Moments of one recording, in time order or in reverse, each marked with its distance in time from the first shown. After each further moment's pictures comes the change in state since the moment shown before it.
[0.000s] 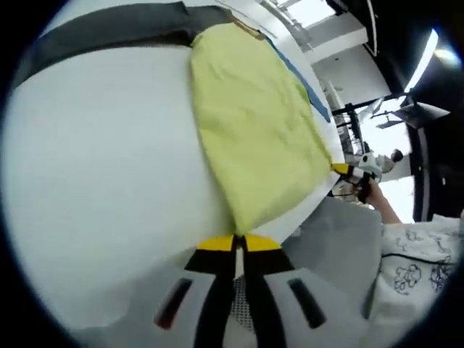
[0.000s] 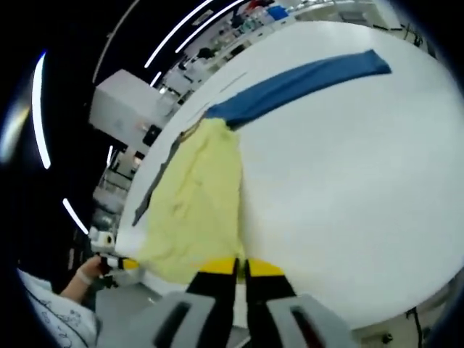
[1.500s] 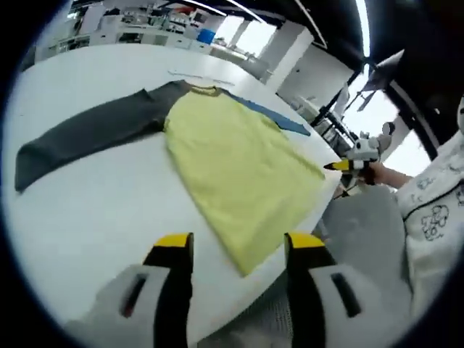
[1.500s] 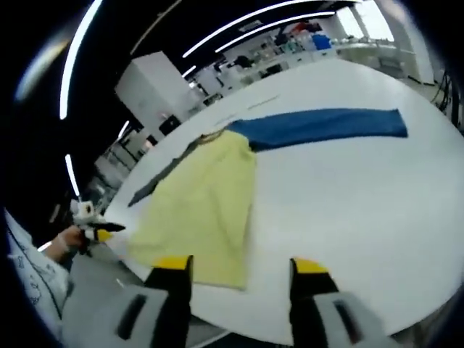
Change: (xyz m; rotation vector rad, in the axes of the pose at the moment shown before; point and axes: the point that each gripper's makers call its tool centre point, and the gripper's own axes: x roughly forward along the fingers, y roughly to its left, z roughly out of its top) left arm -0.046 -0.015 0.054 0.455 -0.424 0.086; right arm -0.023 0.005 0.023 -0.309 -0.108 -0.013
